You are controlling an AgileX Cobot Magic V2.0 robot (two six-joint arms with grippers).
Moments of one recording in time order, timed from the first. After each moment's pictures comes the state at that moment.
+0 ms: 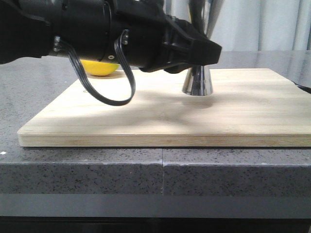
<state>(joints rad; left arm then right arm) -0.74 1.72 -0.91 0.74 -0.64 -0.56 0.39 1.09 -0.75 -0.31 -0.24 -0.49</state>
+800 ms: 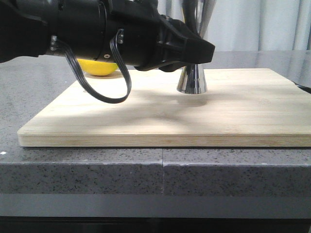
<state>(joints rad) -0.72 1.72 -0.91 0.74 -0.64 -0.56 0.42 1.09 -0.76 -0.37 -0.20 -0.49</state>
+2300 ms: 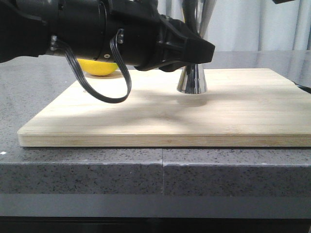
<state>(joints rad) -0.72 1.72 -0.91 0.74 -0.64 -0.56 0.42 1.09 -0.76 -0.56 -0.18 -0.49</state>
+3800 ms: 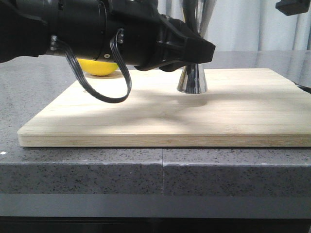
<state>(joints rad) -0.72 1.72 -0.91 0.74 -0.64 -0.56 0.42 1.09 -0.76 -0.73 -0.16 -0.49</state>
